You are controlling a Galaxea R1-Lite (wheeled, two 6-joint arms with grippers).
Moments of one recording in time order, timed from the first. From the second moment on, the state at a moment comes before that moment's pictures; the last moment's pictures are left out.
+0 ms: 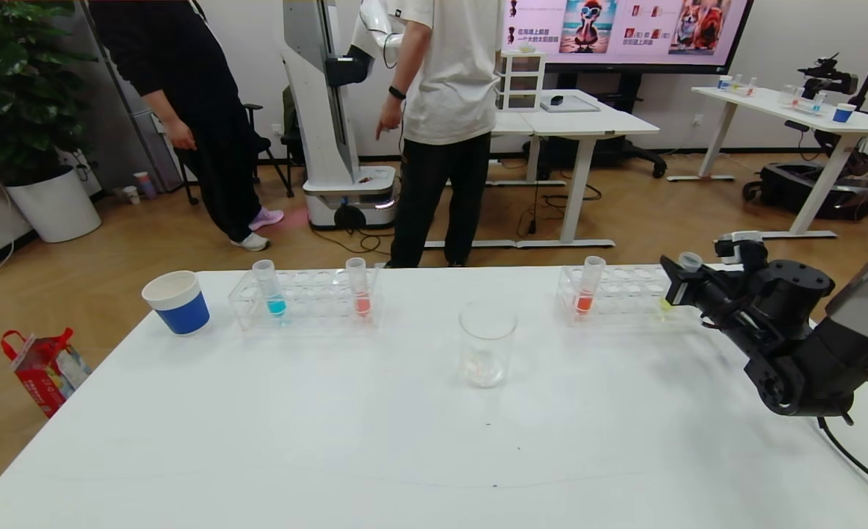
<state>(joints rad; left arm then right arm) -0.01 0.00 0.00 0.00 0.00 0.01 -0.10 2.34 -0.94 -1.46 0.15 0.05</state>
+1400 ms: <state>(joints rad) -0.01 0.00 0.00 0.00 0.00 0.01 0.08 2.08 -1.06 -1.23 0.37 -0.18</state>
